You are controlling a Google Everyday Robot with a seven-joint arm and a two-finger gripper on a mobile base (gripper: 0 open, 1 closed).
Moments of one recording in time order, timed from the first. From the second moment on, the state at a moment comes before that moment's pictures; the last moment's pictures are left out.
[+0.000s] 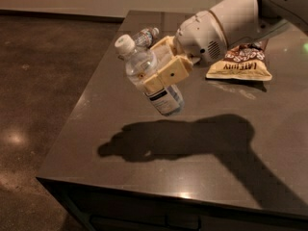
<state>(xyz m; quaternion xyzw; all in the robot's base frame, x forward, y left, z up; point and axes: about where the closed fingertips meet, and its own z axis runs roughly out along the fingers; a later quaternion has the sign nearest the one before) 0.468 0.010 0.983 -0.65 0.56 0.39 0.32</state>
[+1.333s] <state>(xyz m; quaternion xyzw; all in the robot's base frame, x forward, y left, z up) 0.491 -0.015 0.985 -0.50 0.51 0.51 0.47</state>
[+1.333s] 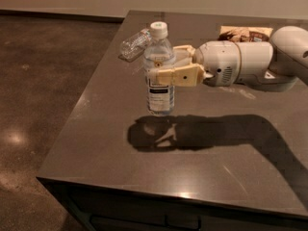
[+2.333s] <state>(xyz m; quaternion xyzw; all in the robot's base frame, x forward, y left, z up) 0.484 -0.004 0.972 -0.51 0.47 0.51 0.50</state>
